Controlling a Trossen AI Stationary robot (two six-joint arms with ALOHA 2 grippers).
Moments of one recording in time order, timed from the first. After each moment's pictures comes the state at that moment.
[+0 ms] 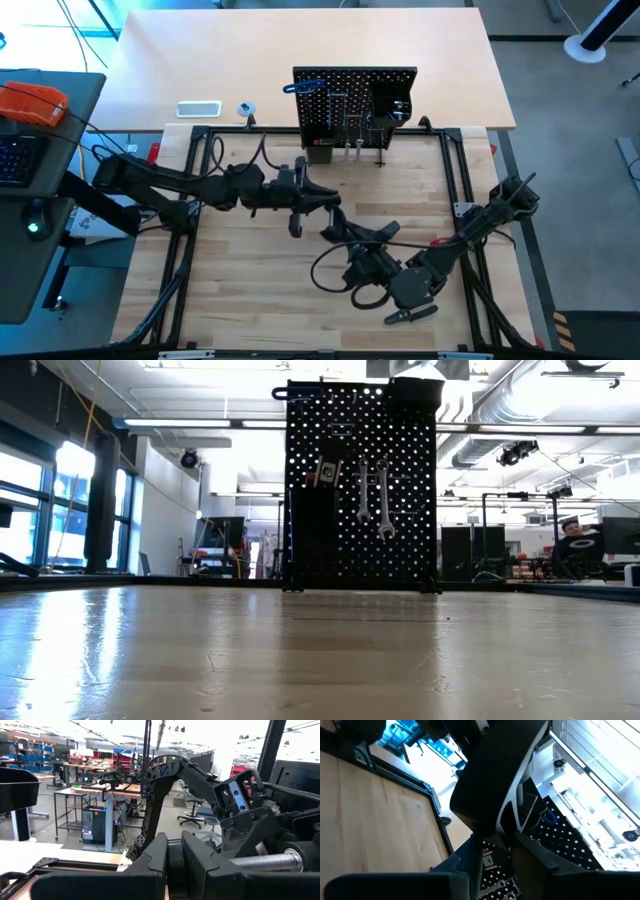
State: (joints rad) left arm -0.12 1.42 1.03 0.47 -0.09 -0.08; right arm 0.63 1.72 1.35 0.33 1.47 -0.87
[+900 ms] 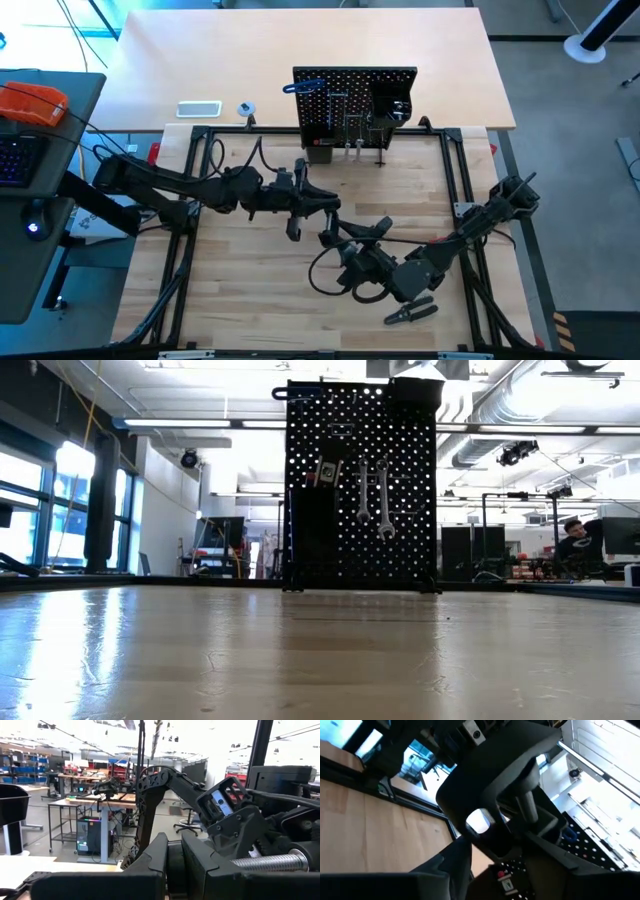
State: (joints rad) left arm -0.13 1.43 1.02 0.54 -0.09 -0.06; right arm 0.61 1.71 1.35 0.40 1.31 -0.83
